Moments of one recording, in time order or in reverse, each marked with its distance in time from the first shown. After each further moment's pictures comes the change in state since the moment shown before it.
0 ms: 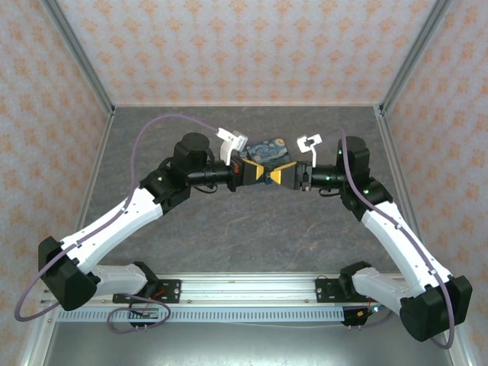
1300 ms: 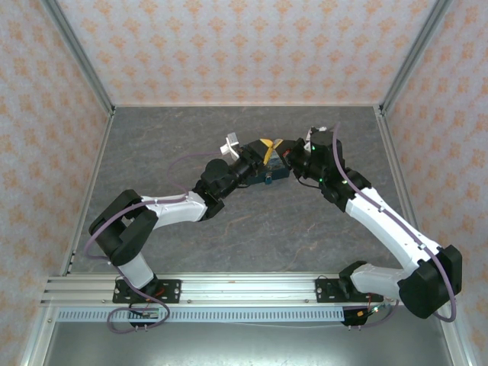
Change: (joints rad) left arm -0.060 0.428 -0.274 1.195 -0.515 -1.101; right arm 0.162 0.152 0.082 0.020 0.869 0.729
